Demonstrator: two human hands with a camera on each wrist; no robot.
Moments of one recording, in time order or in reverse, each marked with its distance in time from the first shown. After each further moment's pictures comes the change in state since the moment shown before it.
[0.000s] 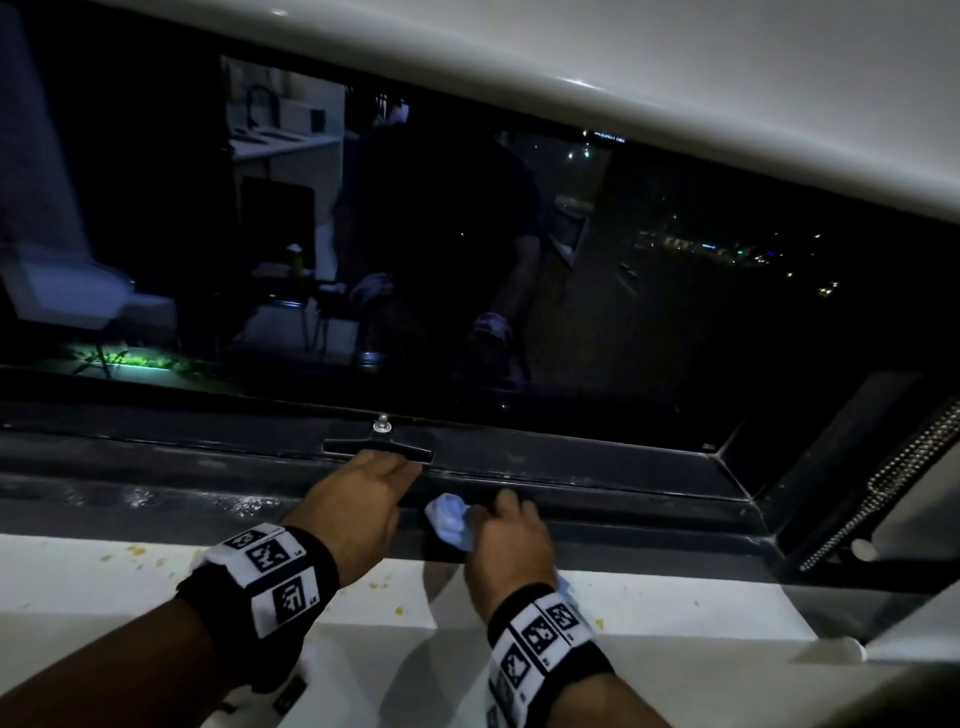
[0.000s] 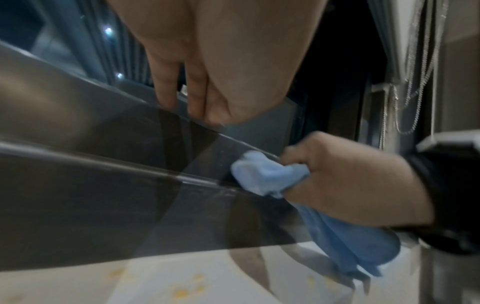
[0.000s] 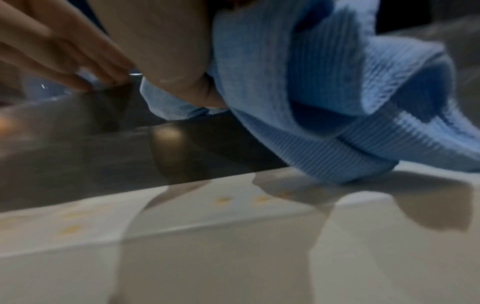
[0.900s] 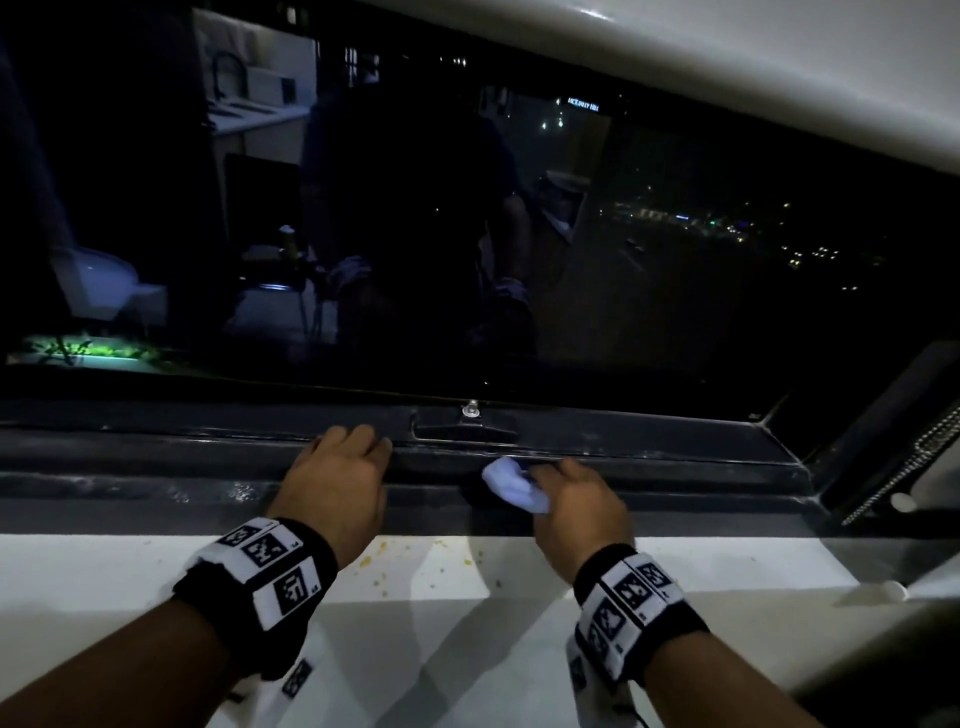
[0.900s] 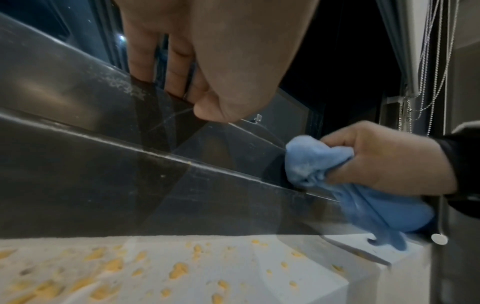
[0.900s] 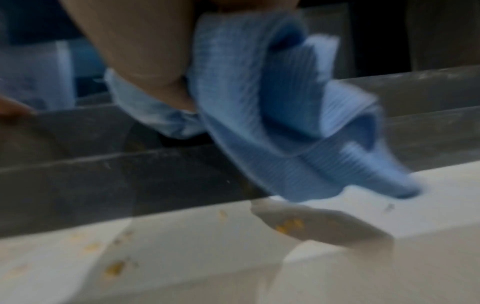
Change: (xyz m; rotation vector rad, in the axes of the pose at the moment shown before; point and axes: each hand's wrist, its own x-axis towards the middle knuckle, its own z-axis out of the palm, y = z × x) left_hand -0.050 -0.088 -0.038 0.155 -0.079 -0.171; right_hand 0.001 -0.048 -0.018 0.048 -0.025 0.125
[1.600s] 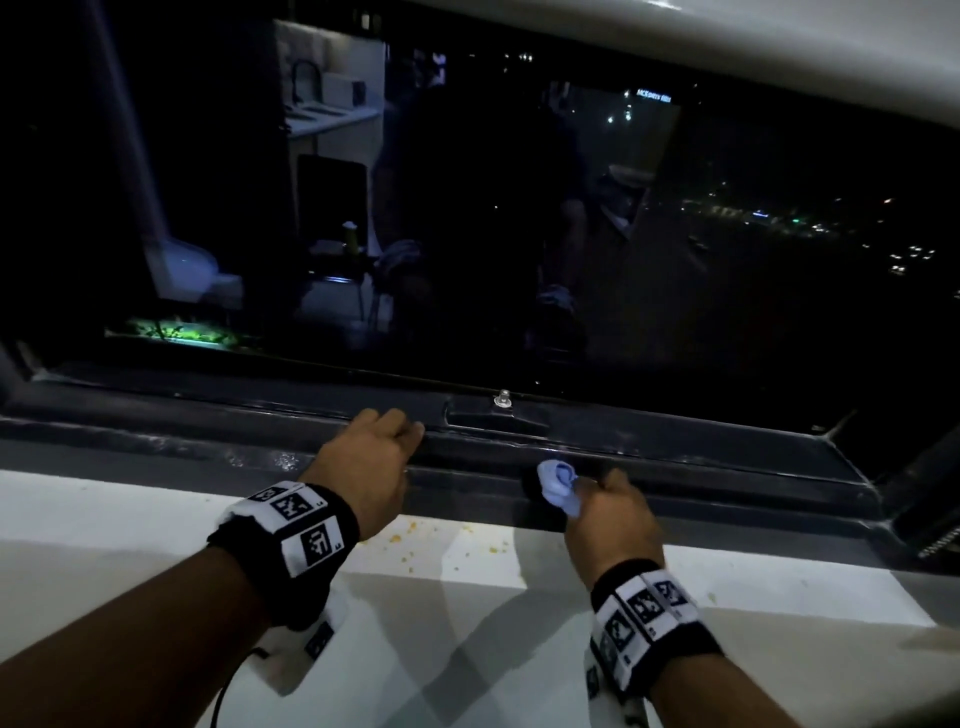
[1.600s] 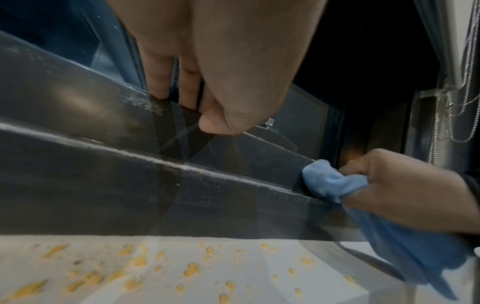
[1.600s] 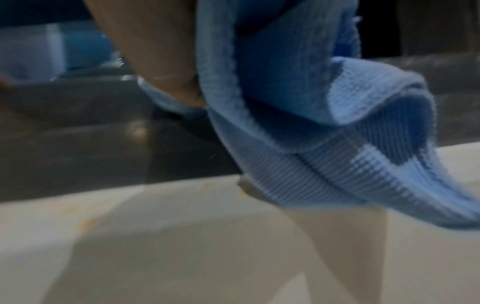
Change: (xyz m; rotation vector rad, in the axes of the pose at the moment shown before) left_hand -0.002 -0.001 -0.001 -0.026 -0.085 -0.030; right_hand -0.006 0.007 0.010 -0.068 -0.029 0.128
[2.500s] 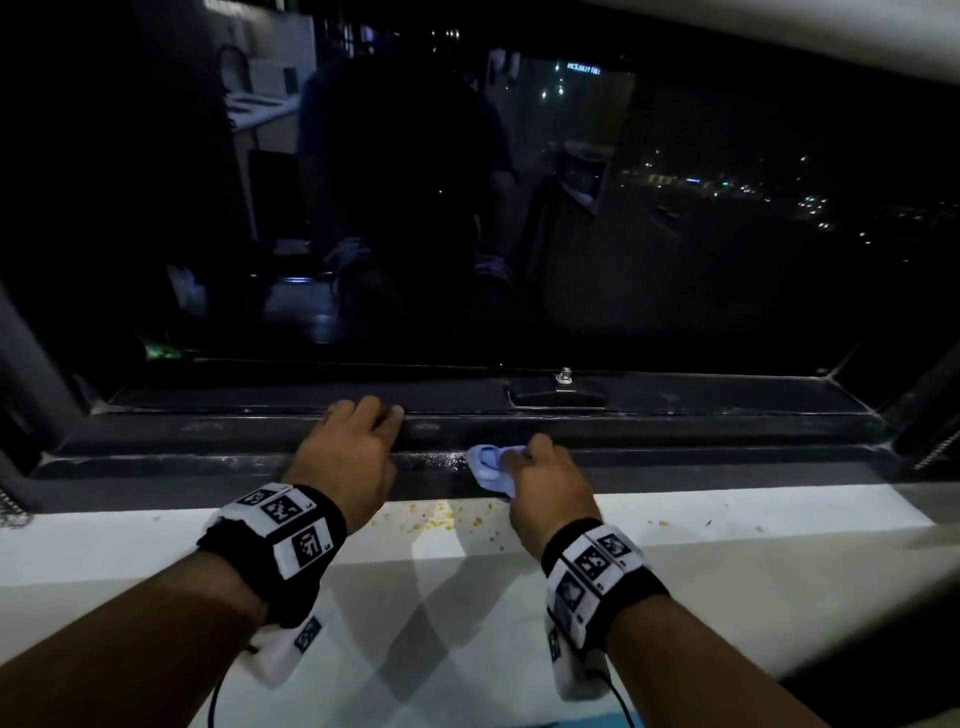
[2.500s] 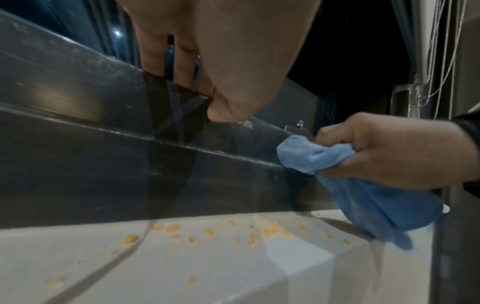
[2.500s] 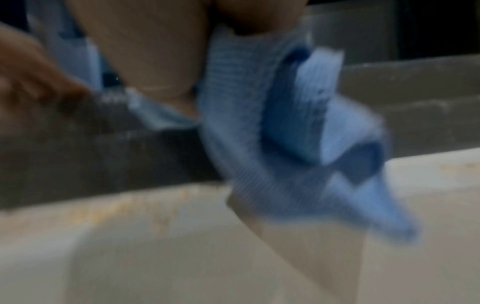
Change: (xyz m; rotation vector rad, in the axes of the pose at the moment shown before) left_hand -0.028 -0.104 -0.007 0.064 0.126 0.110; right_hand -0.027 -0.138 0.019 0.001 -0.042 -0.165
